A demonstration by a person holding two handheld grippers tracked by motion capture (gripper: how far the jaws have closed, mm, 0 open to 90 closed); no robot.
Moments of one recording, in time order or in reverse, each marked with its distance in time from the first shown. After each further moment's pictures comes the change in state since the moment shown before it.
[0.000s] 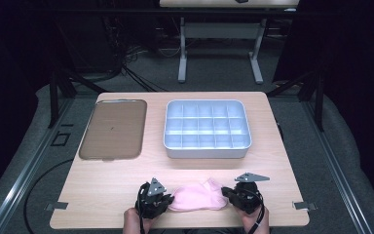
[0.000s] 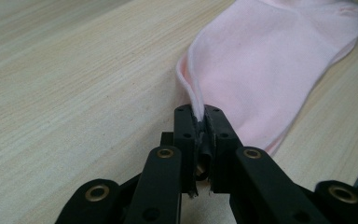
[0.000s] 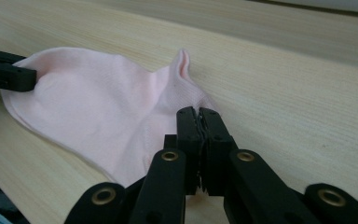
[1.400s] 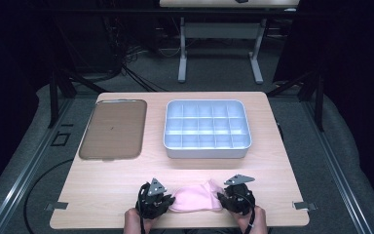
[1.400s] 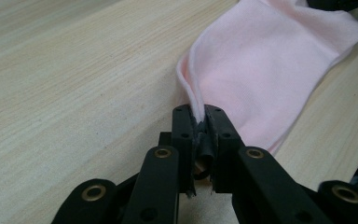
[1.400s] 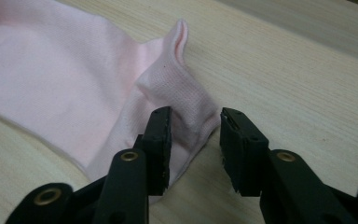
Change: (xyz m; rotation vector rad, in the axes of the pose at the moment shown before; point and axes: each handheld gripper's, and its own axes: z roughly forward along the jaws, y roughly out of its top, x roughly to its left) left arm -0.001 0.000 0.001 0.007 -0.017 -0.012; right arm 0.018 0.001 0.014 0.120 -0.135 -0.131
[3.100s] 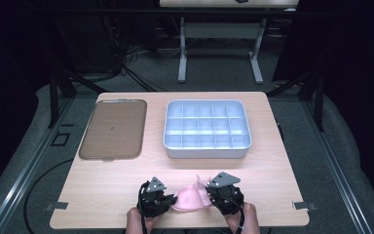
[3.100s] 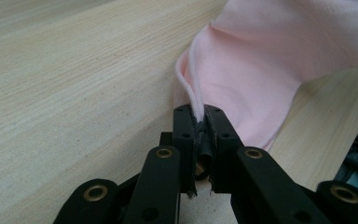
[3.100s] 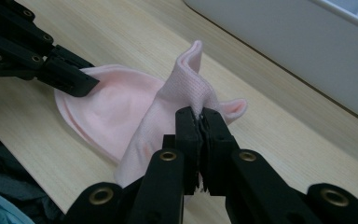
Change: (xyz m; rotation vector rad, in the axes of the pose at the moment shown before) left arm 0.003 0.002 0.003 -0.018 -0.071 -0.081; right arm 0.051 0.037 -0.036 -0.090 -0.005 -0.199
